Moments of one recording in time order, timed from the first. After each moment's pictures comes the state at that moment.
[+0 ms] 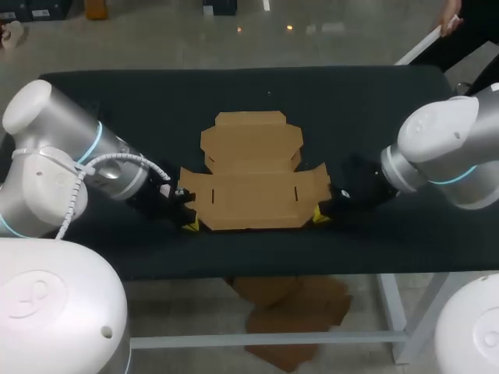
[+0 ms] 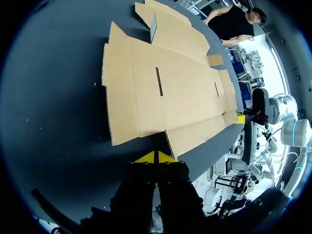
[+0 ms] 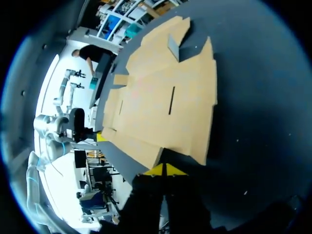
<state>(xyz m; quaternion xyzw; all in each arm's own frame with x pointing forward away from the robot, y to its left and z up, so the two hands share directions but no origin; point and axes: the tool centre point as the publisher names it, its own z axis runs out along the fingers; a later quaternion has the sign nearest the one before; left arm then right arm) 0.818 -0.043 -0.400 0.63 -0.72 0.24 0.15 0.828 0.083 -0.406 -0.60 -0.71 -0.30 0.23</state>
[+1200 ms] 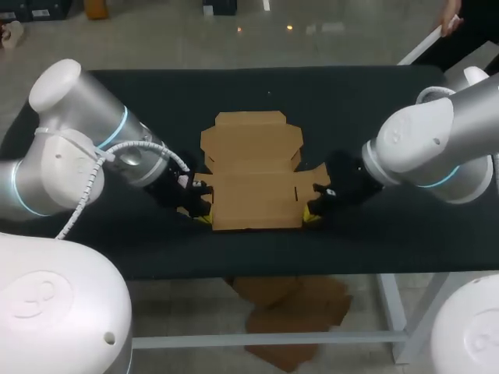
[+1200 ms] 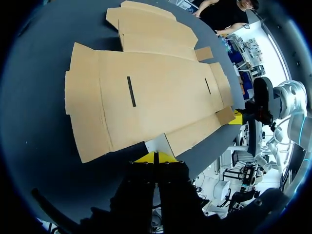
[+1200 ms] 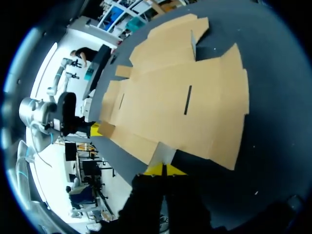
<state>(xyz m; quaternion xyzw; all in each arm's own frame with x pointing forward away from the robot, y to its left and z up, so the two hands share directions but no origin) 0.827 -0.072 -0.386 0.60 -0.76 0.22 0.14 0.825 0.102 -0.400 -0.58 -0.74 -0.27 0.20</state>
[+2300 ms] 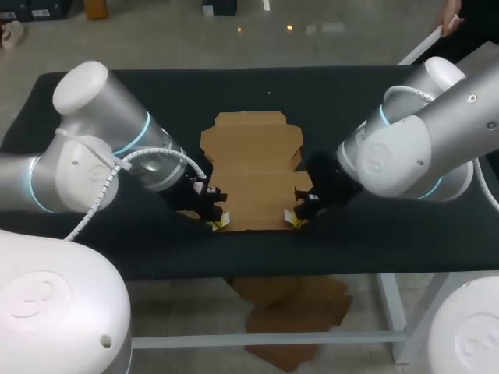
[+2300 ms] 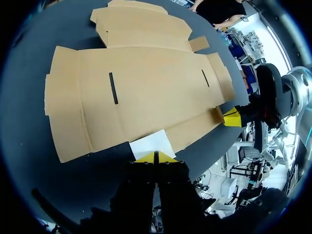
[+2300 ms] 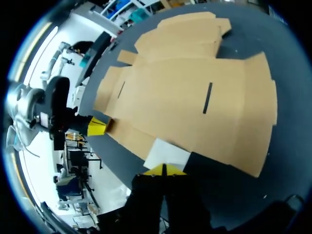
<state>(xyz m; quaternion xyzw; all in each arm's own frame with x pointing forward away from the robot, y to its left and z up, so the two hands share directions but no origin) 0.820 -0.093 -0.395 0.59 -0.77 0.21 0.11 0.820 0.123 -0.408 -0.56 -0.78 -0.22 0.16</state>
